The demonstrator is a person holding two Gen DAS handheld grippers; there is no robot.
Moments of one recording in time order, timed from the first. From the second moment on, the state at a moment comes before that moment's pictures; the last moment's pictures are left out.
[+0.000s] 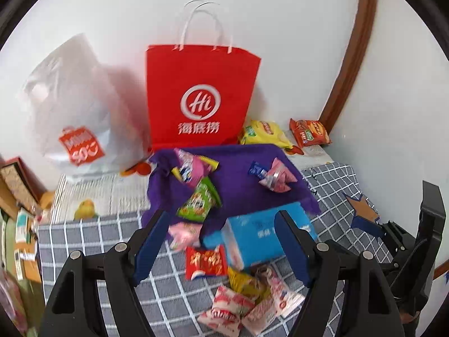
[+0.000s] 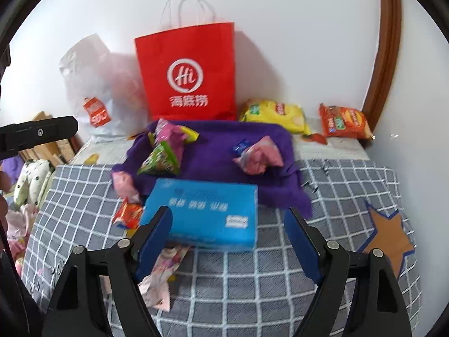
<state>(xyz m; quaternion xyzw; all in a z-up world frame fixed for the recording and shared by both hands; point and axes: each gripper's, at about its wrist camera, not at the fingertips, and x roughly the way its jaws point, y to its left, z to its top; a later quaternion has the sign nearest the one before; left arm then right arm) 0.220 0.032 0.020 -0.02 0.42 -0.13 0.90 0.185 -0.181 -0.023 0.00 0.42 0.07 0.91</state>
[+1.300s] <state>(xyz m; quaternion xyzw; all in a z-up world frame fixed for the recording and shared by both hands) 0.204 0.086 -0.084 -0.07 0.51 -0.07 0.85 0.189 -0.138 -0.146 -0.02 0.52 0.15 0.84</state>
